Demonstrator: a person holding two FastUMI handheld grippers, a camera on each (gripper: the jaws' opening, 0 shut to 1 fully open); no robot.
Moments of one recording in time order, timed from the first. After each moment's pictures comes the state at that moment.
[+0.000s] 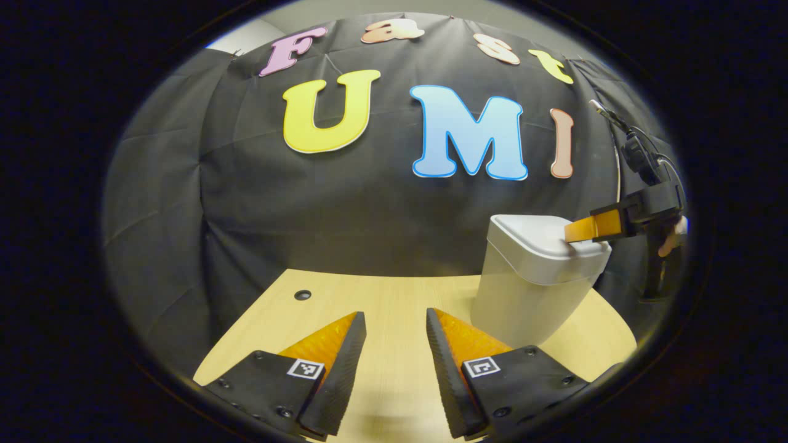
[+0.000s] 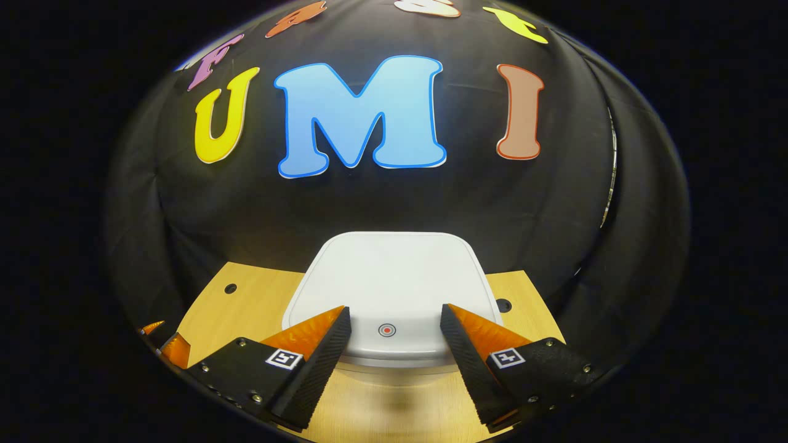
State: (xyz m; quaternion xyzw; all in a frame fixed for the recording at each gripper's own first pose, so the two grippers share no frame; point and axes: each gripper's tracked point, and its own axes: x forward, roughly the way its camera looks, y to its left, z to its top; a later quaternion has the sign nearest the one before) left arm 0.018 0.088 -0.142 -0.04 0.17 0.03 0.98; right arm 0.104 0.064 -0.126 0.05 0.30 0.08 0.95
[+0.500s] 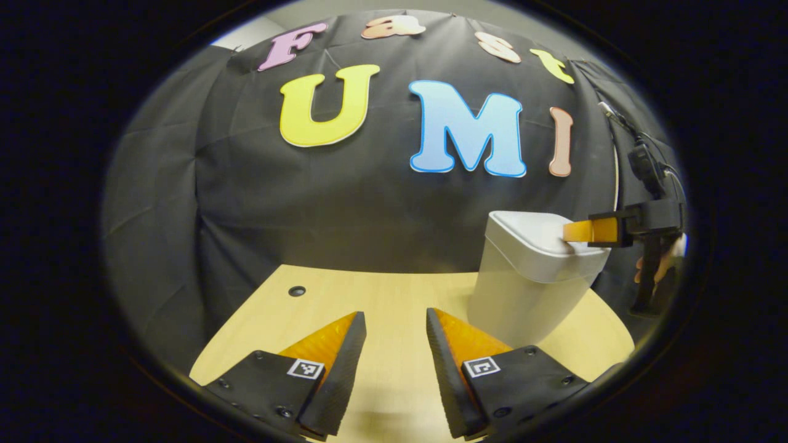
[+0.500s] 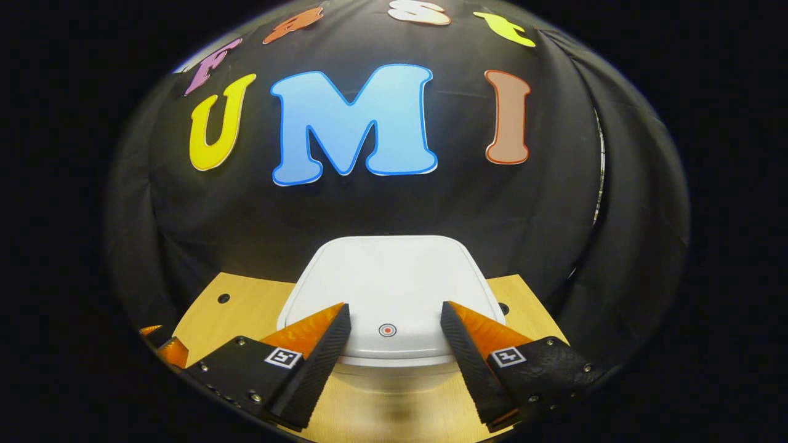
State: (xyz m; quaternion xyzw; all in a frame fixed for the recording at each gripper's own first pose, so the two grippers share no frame) left arm 0.025 0.083 -0.152 -0.05 0.17 0.02 0.98; right arm 0.102 0.065 -0.134 0.05 0.26 0.07 0.96
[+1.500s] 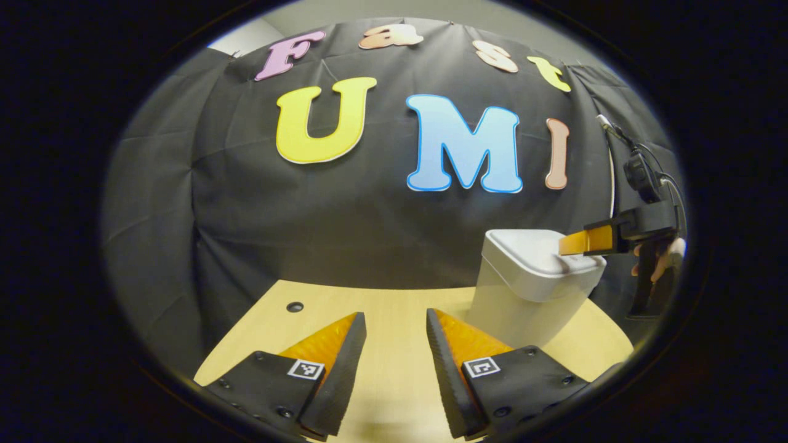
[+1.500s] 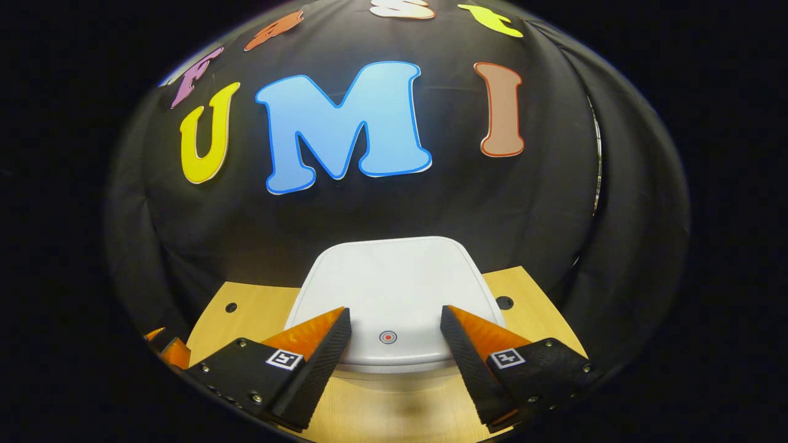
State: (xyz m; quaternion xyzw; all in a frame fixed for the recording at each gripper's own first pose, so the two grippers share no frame) left arm 0.035 0.084 -0.111 -0.04 0.13 0.01 0.99; right arm 0.103 0.060 -0.119 0.08 0.27 0.06 0.96
